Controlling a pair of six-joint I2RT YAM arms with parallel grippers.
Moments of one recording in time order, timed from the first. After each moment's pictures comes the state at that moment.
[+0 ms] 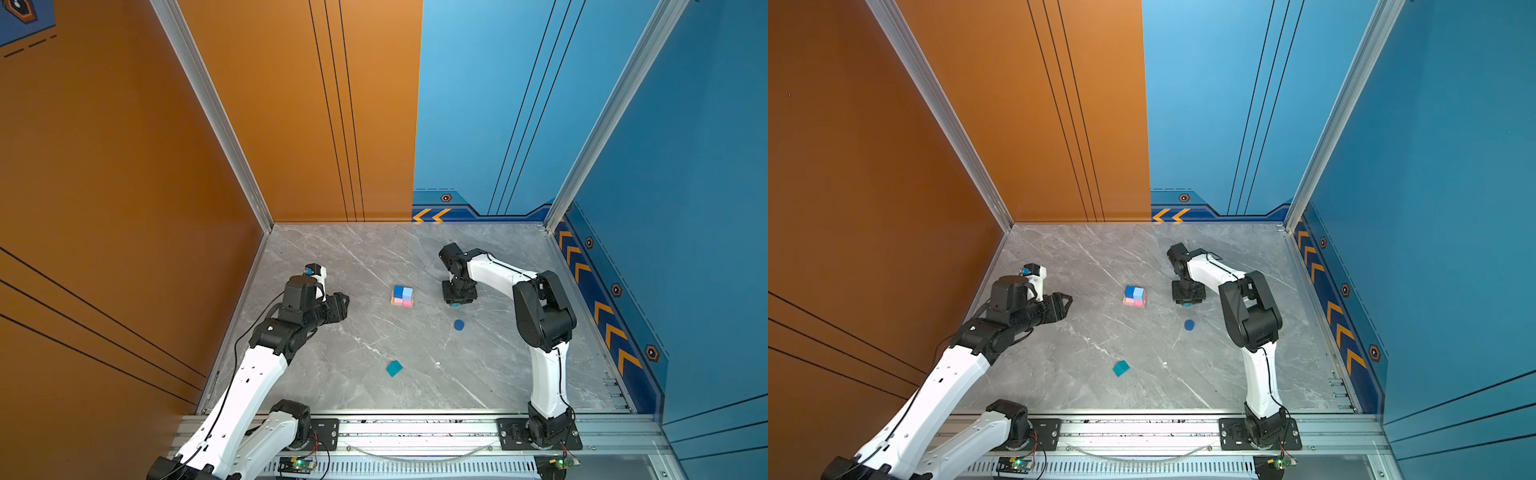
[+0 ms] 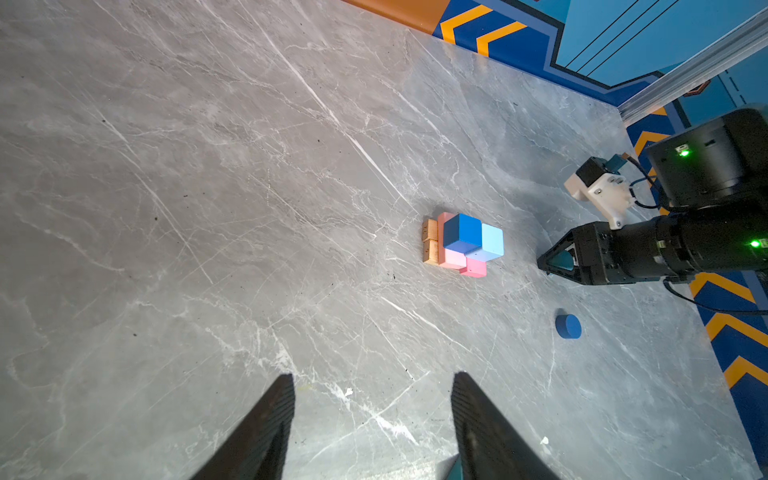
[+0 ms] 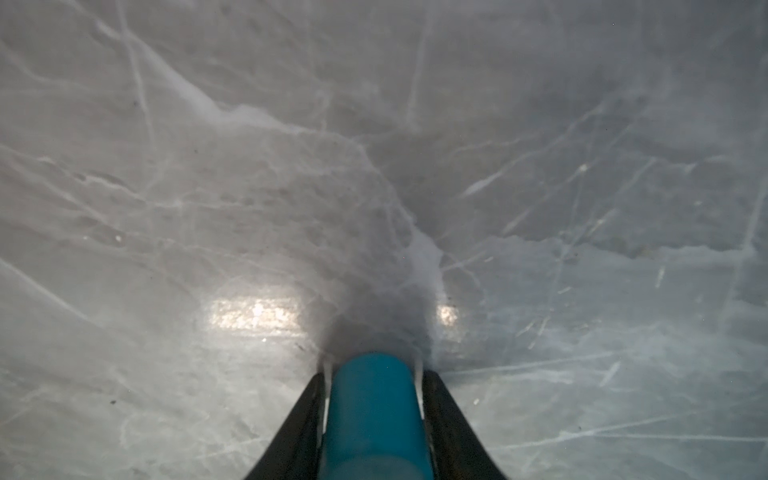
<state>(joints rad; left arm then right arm) -0.24 0.91 0.79 -0.57 0.11 -0.41 0.43 2.09 1.54 -0.91 0.06 0.40</state>
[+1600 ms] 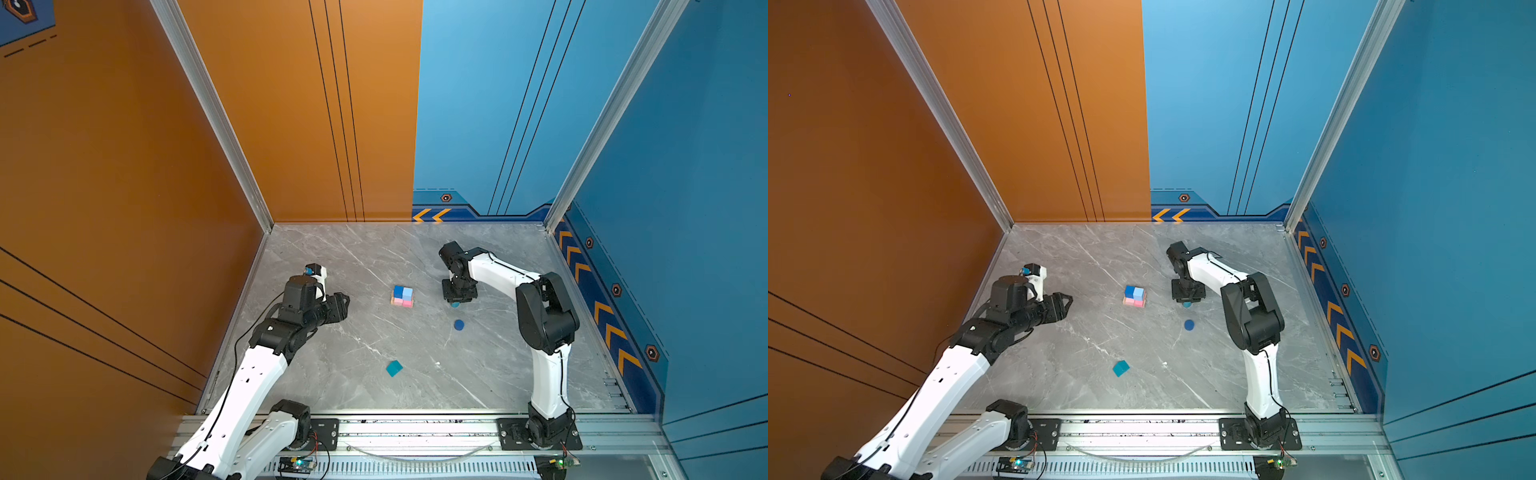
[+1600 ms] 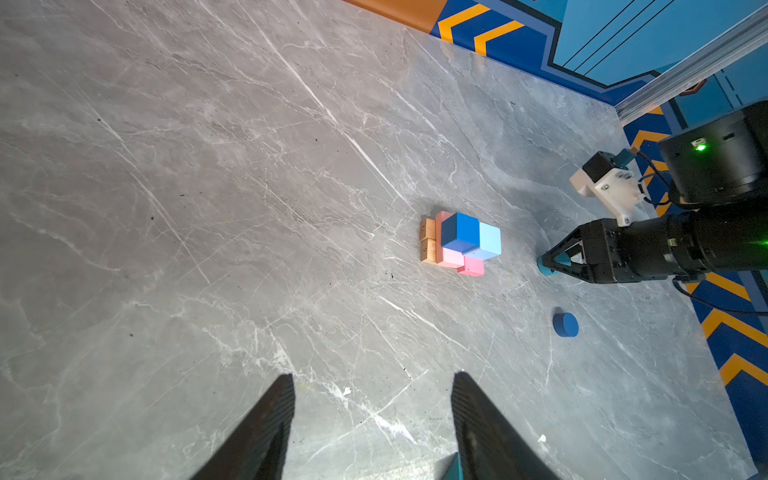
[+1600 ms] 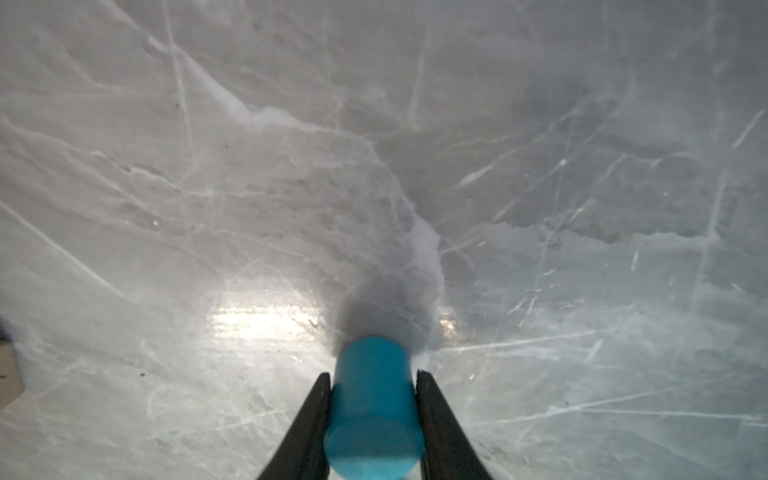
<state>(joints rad) -0.24 0.91 0.79 -0.57 0.11 -0.41 0.44 2.06 1.55 -0.94 0.06 0.40</state>
